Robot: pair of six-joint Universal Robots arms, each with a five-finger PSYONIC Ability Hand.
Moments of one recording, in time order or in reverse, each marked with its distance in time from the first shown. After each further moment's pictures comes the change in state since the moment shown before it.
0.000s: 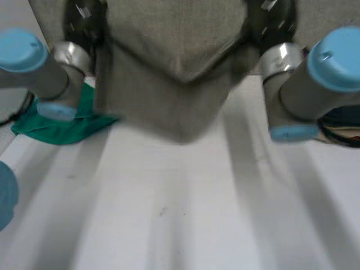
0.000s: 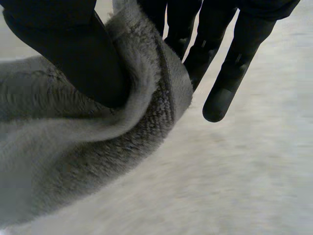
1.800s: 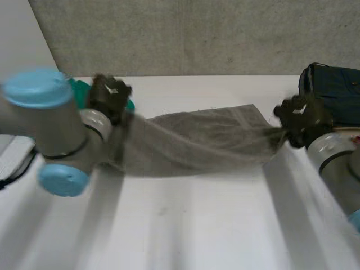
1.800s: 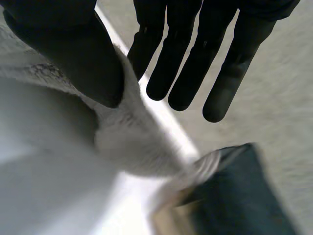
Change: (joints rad) left arm -0.183 0.387 -0.712 -0.258 -0.243 0.241; right arm -0.227 -0.345 0.694 0.303 -0.204 -0.167; left_hand -0.020 -0.002 0.000 -0.003 0.000; right_hand 0.000 0.005 0.000 0.004 0.000
